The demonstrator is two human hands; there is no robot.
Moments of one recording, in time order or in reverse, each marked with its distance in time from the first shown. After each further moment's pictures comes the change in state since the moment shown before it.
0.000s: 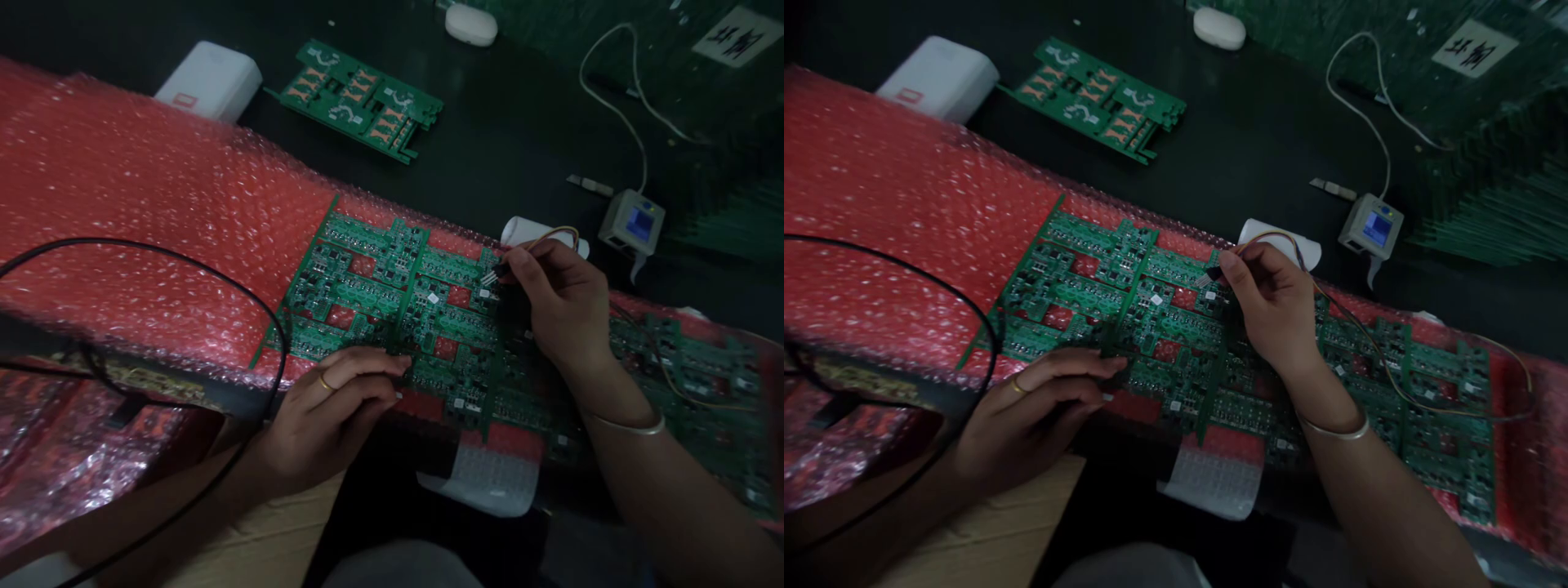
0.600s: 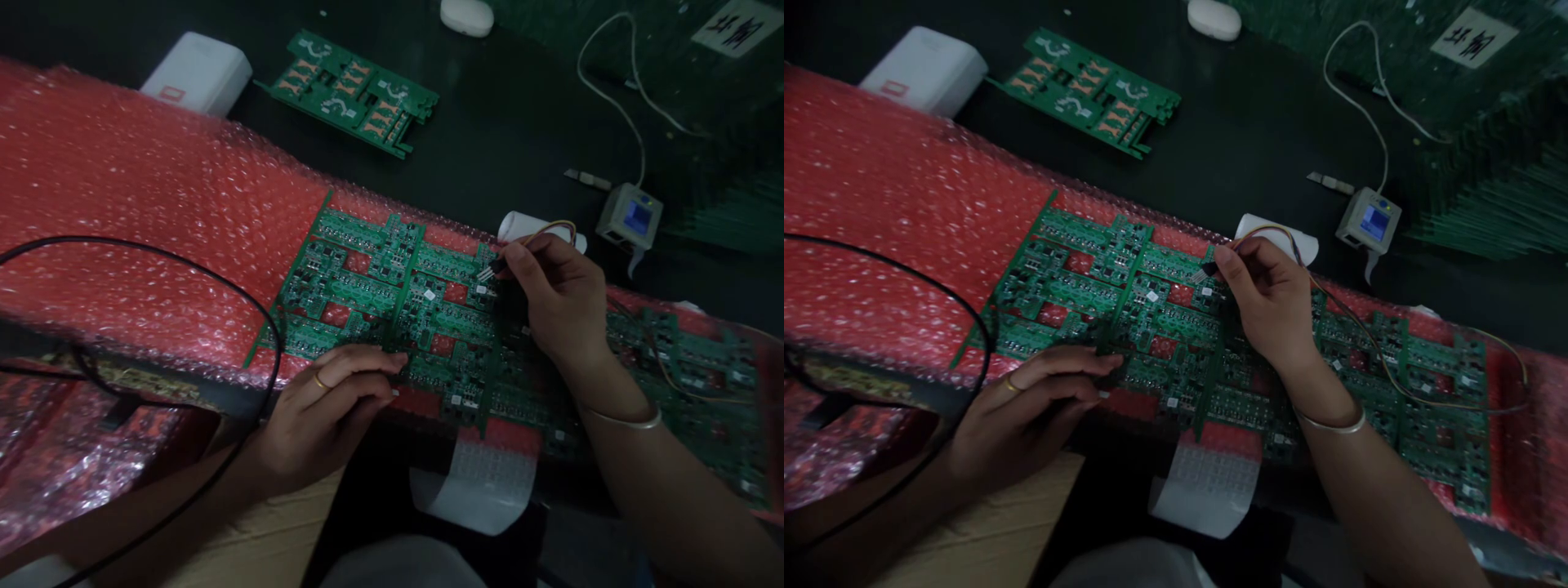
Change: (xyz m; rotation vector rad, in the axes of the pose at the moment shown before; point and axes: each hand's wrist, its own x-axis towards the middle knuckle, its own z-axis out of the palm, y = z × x) left_hand 0.001 0.001 0.000 0.023 -0.007 -0.007; right_hand 0.001 0.001 0.000 0.002 0.004 -0.023
